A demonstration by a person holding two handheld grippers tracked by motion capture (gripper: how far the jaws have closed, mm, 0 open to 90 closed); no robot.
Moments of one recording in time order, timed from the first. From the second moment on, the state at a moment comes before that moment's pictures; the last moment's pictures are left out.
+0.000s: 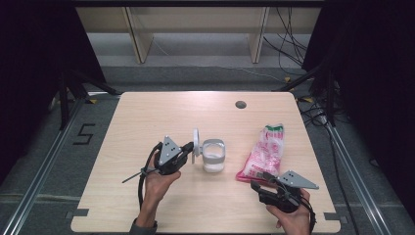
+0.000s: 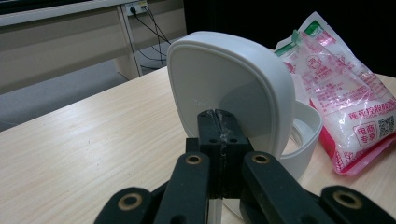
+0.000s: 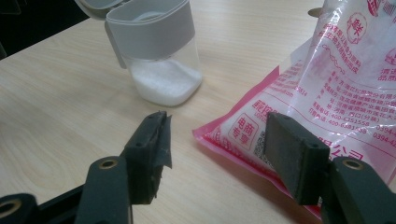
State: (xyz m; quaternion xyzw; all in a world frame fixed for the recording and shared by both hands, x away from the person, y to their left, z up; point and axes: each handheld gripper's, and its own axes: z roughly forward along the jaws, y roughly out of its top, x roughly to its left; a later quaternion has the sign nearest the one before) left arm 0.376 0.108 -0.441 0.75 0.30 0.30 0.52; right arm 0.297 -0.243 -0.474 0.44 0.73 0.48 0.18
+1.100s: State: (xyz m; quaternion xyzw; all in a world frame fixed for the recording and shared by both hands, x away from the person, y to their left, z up) left arm 0.367 0.112 -0.437 0.78 0.20 0.31 0.51; right arm 0.295 -0.243 -0.474 0.44 0.74 0.48 0.18
